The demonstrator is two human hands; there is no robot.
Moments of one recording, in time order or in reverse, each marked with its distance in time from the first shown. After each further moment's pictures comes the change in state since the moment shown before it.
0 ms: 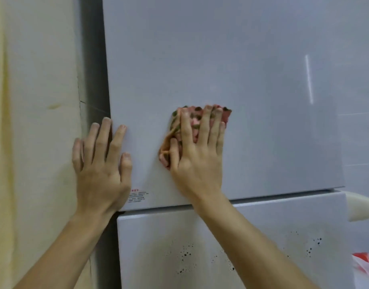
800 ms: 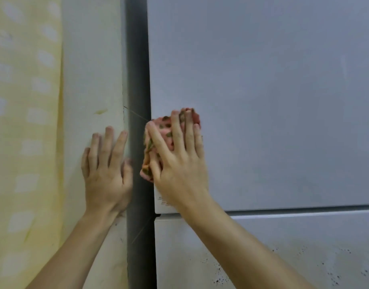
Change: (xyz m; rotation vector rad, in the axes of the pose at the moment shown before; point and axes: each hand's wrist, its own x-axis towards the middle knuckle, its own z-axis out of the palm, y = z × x) left_hand -0.010 -0.074 -0.001 -0.009 -0.044 -0.101; right_hand -0.004 -0.085 0.026 0.070 -0.128 -0.253
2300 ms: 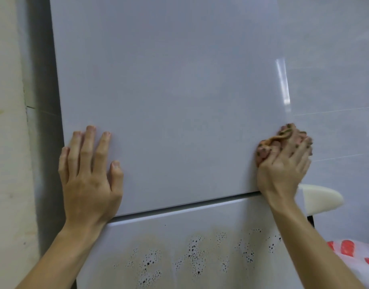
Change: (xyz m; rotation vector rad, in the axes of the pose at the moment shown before) left_hand -0.007 0.134 0.026 -0.053 0.165 0.135; right_hand -0.106 0.281 -0.109 -0.031 0.265 0.941
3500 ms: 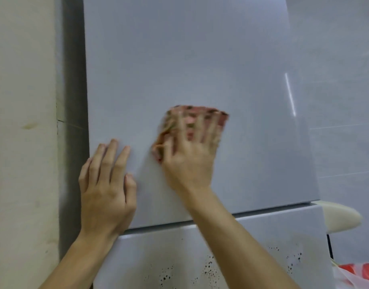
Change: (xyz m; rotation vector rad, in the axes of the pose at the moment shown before) left_hand 0.005 -0.010 -0.008 -0.017 -0.050 0.025; right_hand -0.086 -0.187 0.066 0.039 -0.019 -0.569
